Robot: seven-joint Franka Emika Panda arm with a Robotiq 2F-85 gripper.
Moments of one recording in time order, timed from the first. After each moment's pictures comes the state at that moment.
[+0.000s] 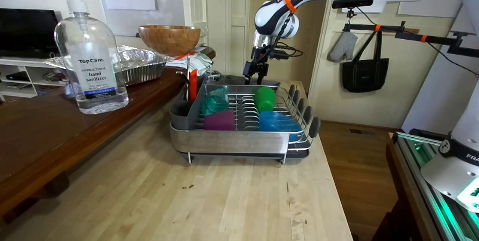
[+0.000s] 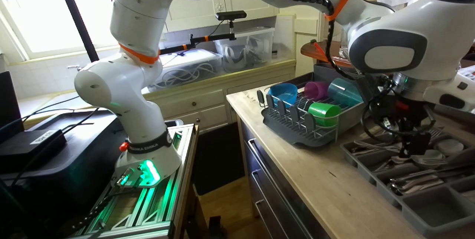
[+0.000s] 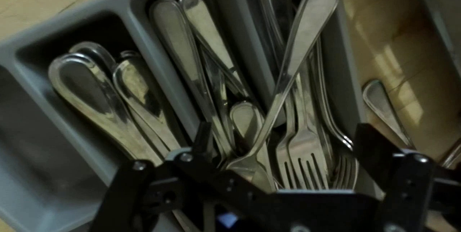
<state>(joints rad) -0.28 0.60 -0.03 -1.62 0.28 2.27 -0.20</state>
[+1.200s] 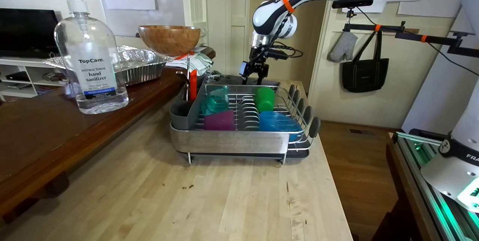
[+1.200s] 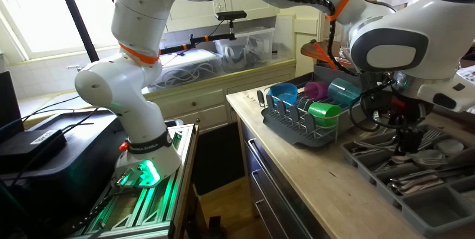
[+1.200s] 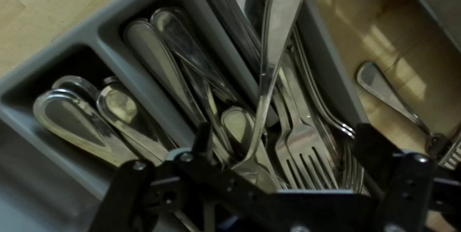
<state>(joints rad) -0.26 0.61 -0.04 -1.60 0.29 2.25 -0.02</state>
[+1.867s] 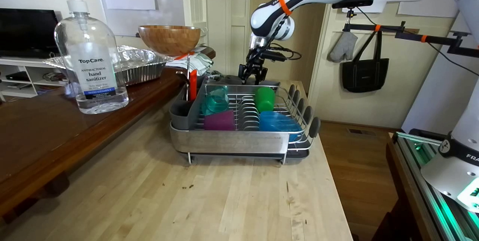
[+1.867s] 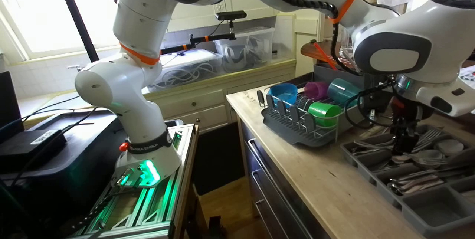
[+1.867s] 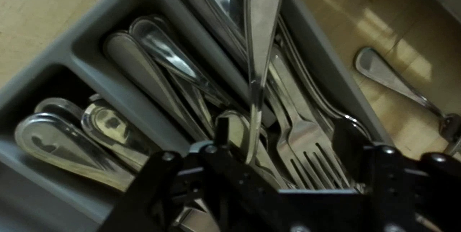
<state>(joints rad) -0.26 0.65 -0.05 -1.56 0.30 2.24 0.09</state>
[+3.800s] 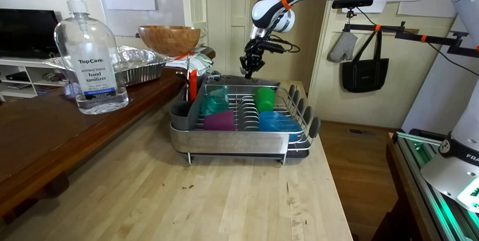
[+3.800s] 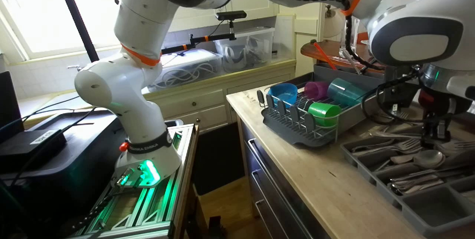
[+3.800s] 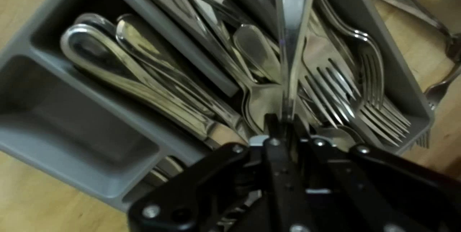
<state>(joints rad) -0.28 0.67 -0.09 -1.46 0.31 2.24 0.12</state>
